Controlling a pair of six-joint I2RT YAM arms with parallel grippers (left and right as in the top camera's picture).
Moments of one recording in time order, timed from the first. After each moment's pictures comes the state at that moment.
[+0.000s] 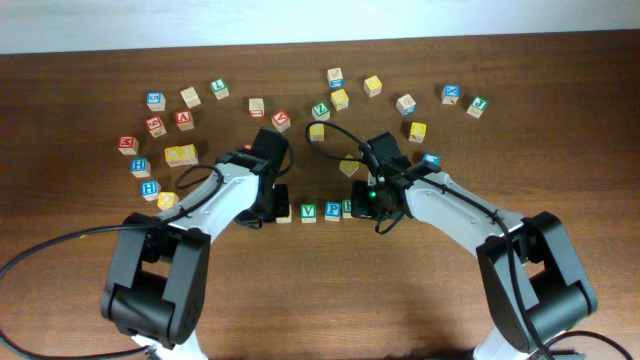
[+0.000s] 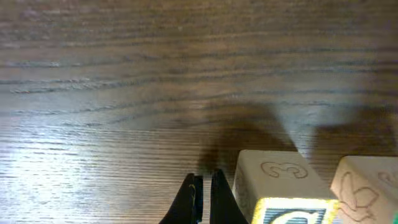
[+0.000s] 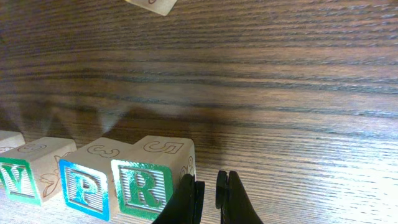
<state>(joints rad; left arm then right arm) -0.37 1.90 1.18 -0.77 -0.02 -0.41 0.43 1.81 1.07 -0.52 -0.18 0.55</state>
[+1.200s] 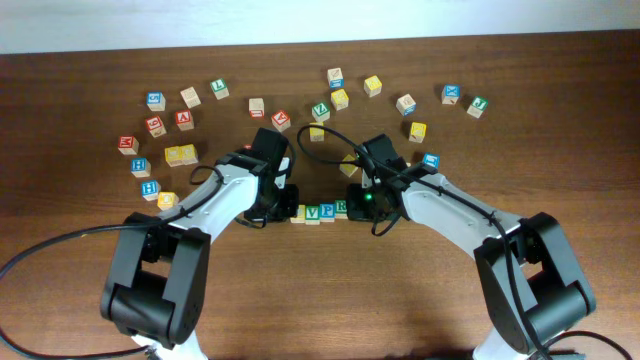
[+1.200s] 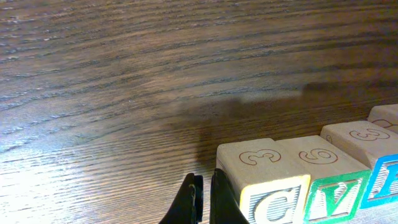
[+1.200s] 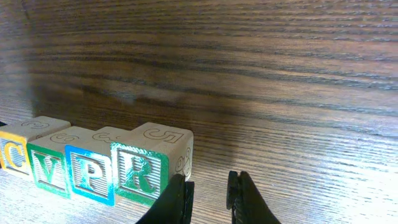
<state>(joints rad) -0.37 1.90 1.17 -0.70 0.18 -0.31 0.45 1.81 1.07 -0.51 -0.21 0.51</state>
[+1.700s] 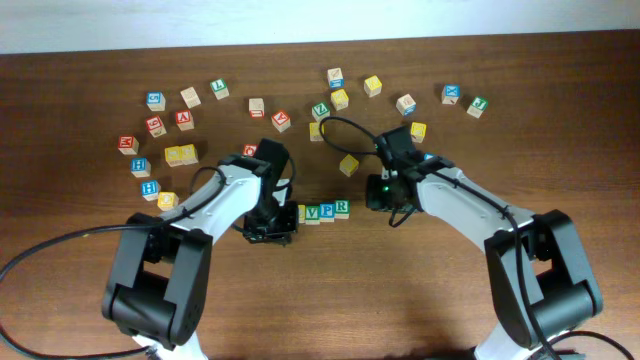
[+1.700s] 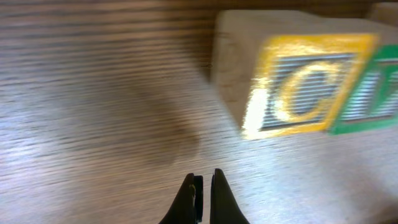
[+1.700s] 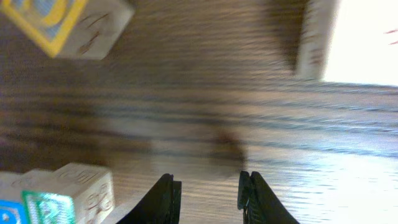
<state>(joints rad) -0.38 1.90 1.17 -0.92 0.27 -0.34 0.35 1.81 1.07 -0.52 -0.08 0.47</state>
